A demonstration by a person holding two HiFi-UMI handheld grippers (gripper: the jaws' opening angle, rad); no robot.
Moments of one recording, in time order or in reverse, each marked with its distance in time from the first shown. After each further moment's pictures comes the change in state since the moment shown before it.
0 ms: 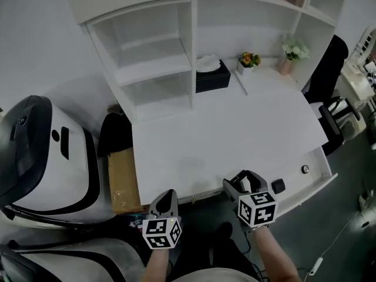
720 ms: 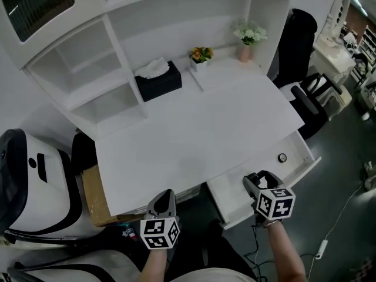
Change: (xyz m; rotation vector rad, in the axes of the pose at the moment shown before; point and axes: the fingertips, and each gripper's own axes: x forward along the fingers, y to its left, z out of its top) left arm 0.058 -0.134 -0.010 0.107 0.059 -0.130; right arm -0.093 -0.206 -0.062 0.224 0.008 -0.229
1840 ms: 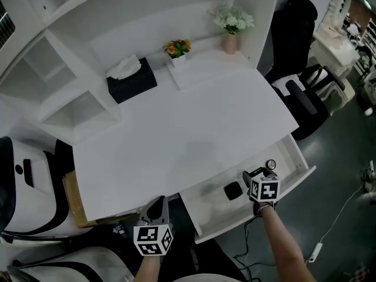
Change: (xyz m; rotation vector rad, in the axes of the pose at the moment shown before) left arm 0.062 -0.074 -0.023 0.029 0.114 0.048; right arm 0.099 -0.172 -0.048 -0.016 0.239 -0.133
